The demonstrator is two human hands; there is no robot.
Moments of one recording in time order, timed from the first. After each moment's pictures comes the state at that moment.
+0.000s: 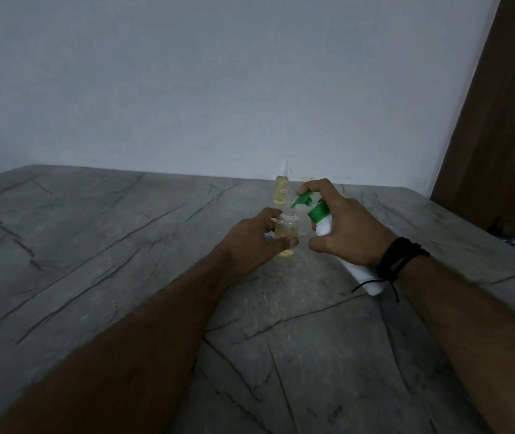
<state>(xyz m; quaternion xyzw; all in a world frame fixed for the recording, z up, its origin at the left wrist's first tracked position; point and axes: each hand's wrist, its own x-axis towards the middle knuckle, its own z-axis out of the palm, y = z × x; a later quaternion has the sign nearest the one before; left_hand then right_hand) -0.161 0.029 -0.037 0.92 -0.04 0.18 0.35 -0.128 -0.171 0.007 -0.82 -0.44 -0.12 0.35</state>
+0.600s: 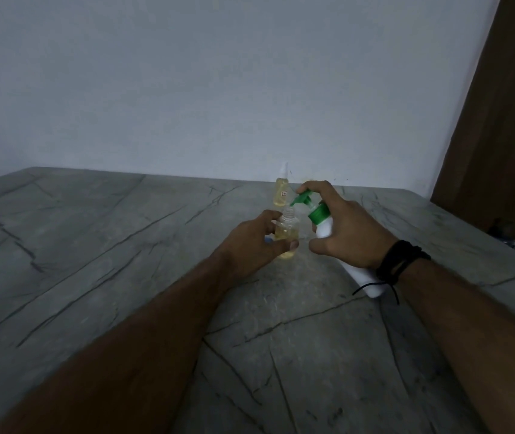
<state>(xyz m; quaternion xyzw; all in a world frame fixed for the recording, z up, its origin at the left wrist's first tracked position) -0.164 0.027 -0.035 0.92 -0.04 0.17 0.35 -0.130 -0.172 0.007 -0.82 -0.44 -0.12 0.35</state>
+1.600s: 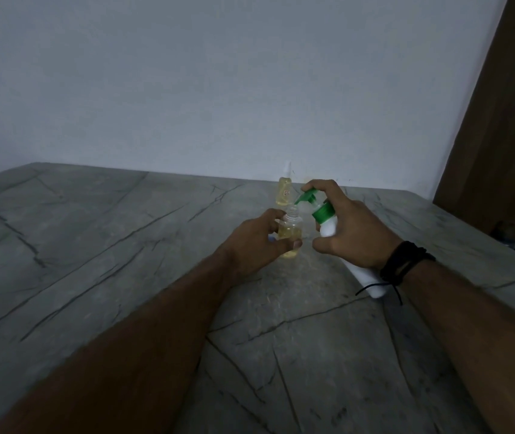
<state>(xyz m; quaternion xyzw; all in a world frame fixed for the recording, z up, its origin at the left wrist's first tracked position) -0.158 0.032 -0.041 0.92 -0.05 0.19 0.35 -0.131 -0.172 0.007 -0.81 -0.44 -0.12 0.36</state>
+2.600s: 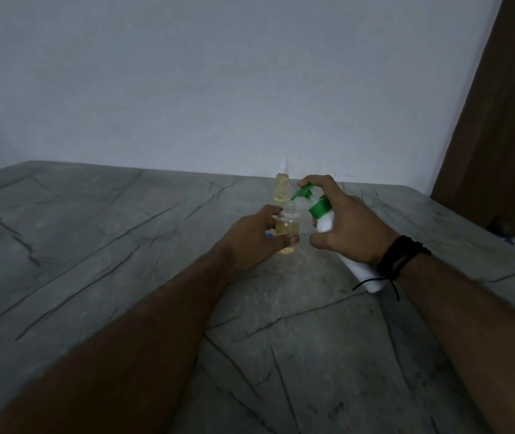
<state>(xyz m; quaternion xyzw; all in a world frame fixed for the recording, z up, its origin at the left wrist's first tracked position) -0.162 0.028 -0.036 0.92 -0.05 0.18 0.35 -0.130 -0.171 0.007 -0.82 -0.43 -0.12 0.36</state>
